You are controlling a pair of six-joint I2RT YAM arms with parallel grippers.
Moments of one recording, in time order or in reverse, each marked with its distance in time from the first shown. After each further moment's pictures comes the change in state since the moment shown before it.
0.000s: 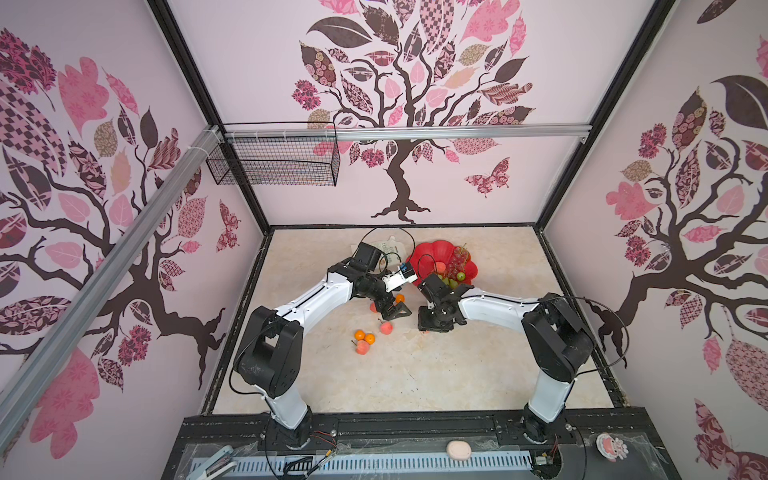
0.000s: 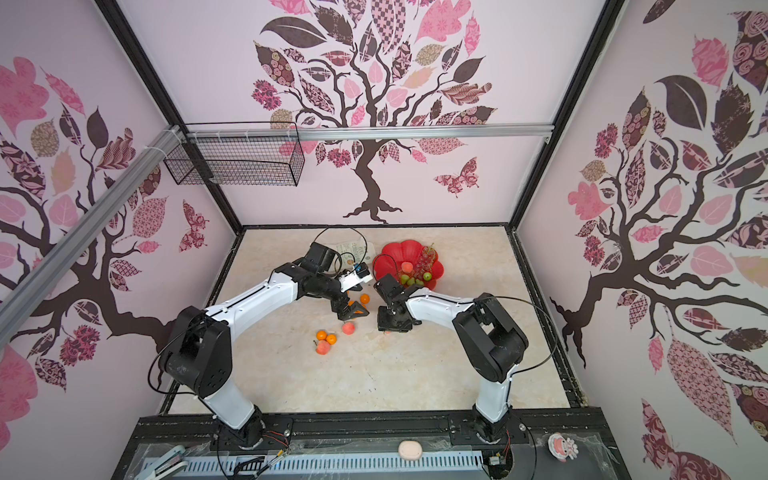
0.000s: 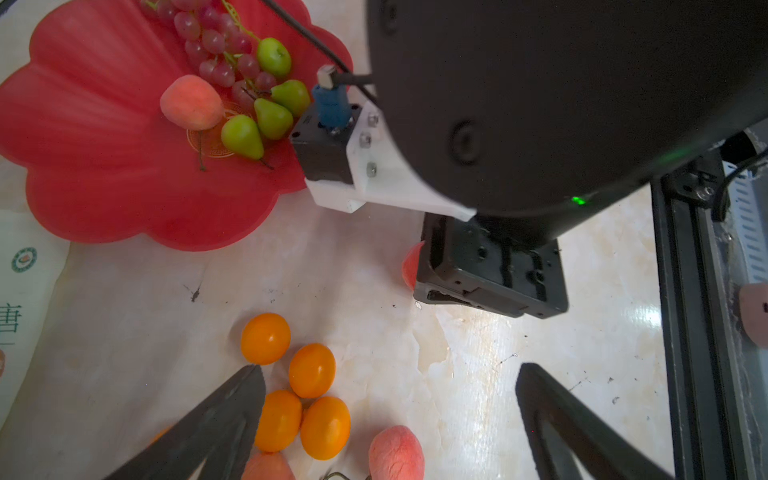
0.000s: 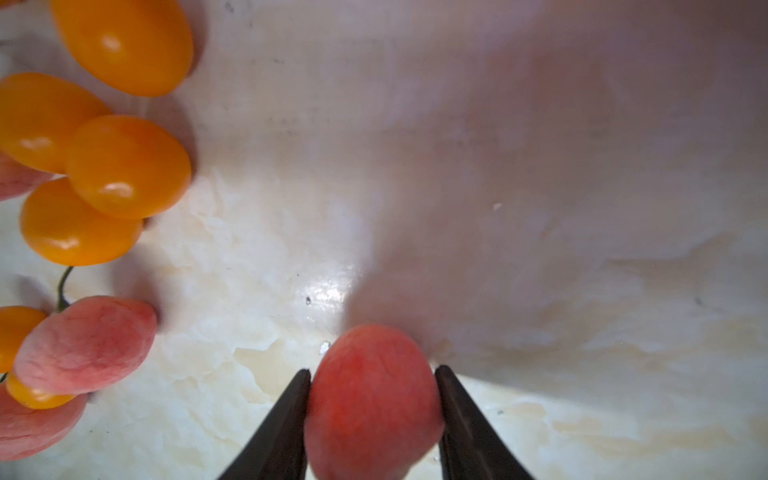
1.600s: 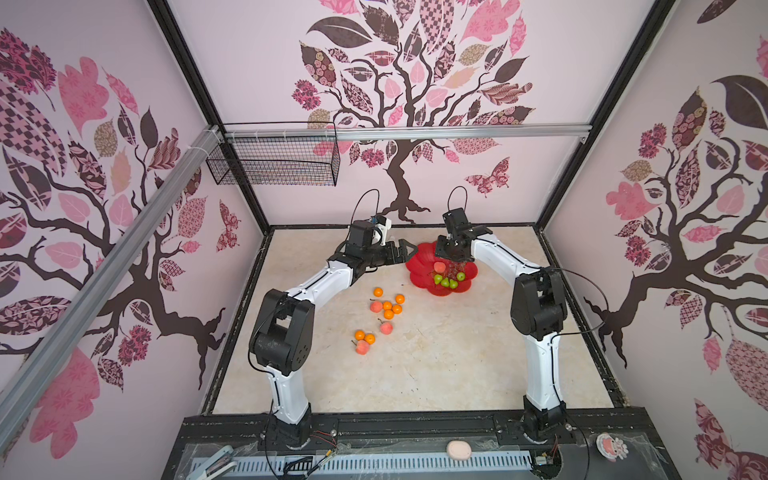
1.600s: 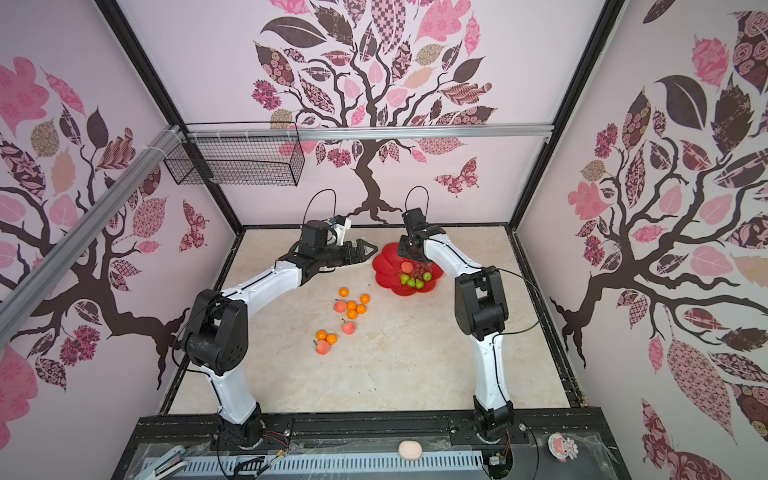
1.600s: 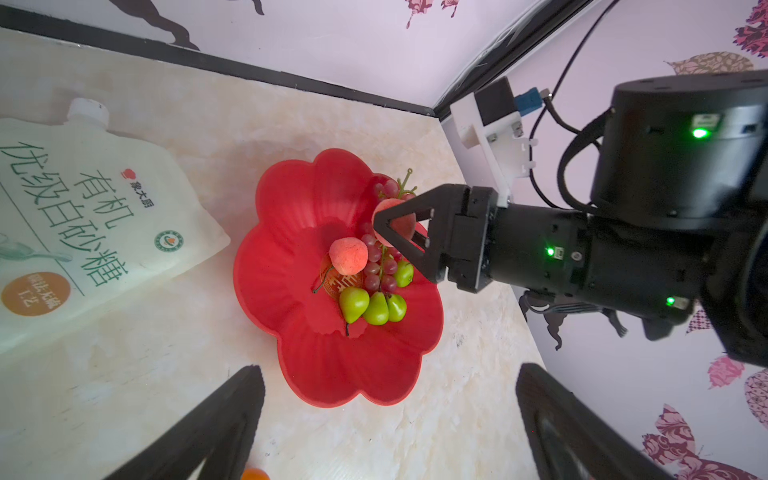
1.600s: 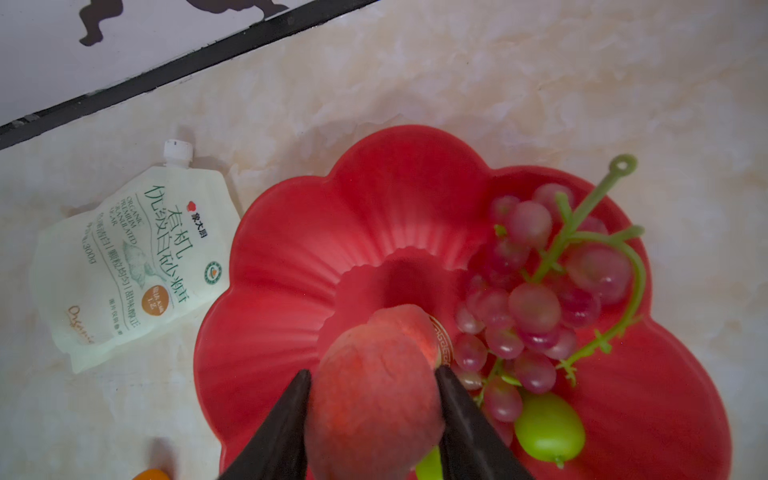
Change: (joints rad) left arm 0.084 0.151 0.122 0.543 -0.081 -1.128; right arm -0.349 0.398 0.762 -0.099 0.131 -0.159
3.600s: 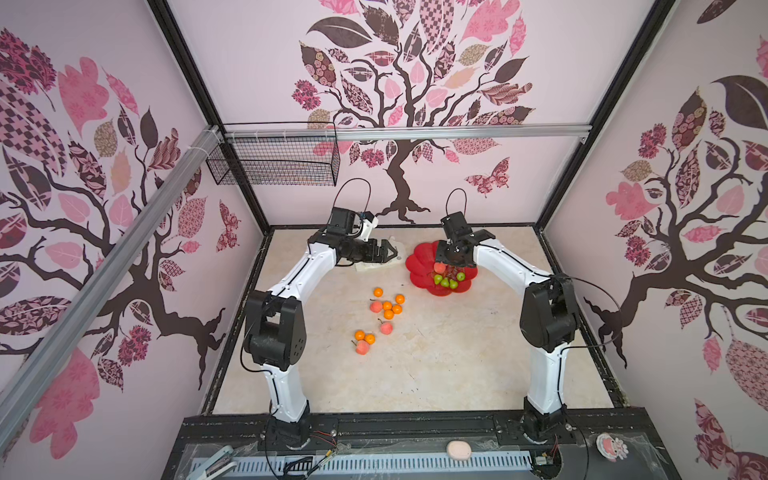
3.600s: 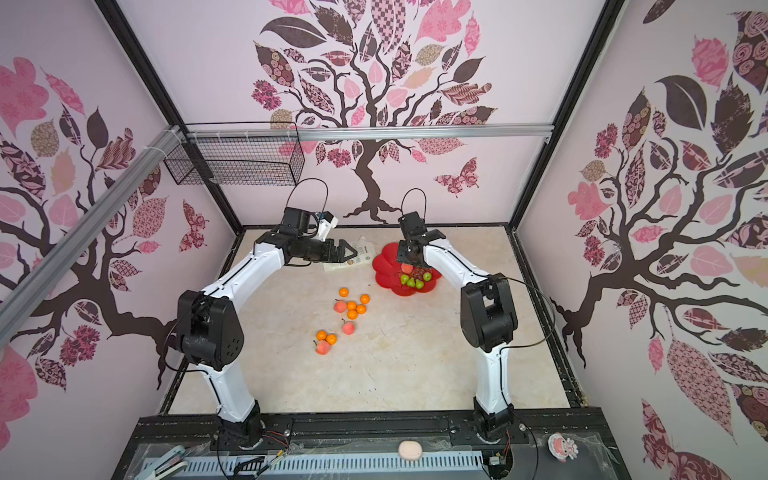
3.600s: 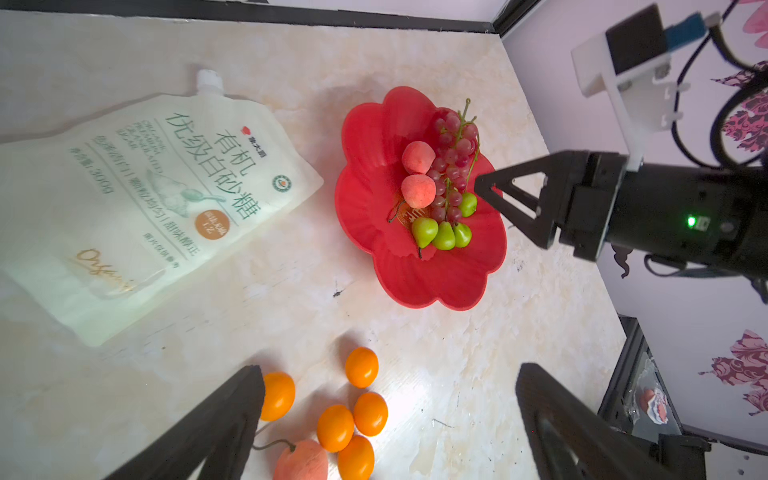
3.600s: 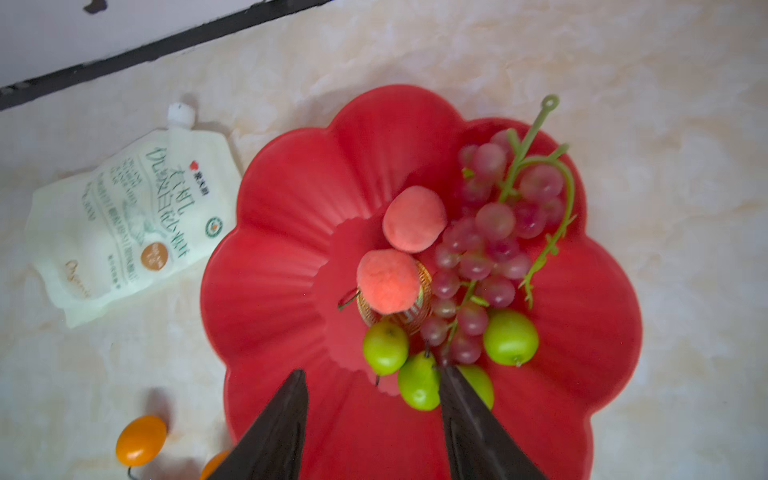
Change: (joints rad) left arm 0.153 -0.007 0.240 -0.591 0.049 0.410; right arm 0.085 -0.188 -0.182 -0.015 0.069 0.002
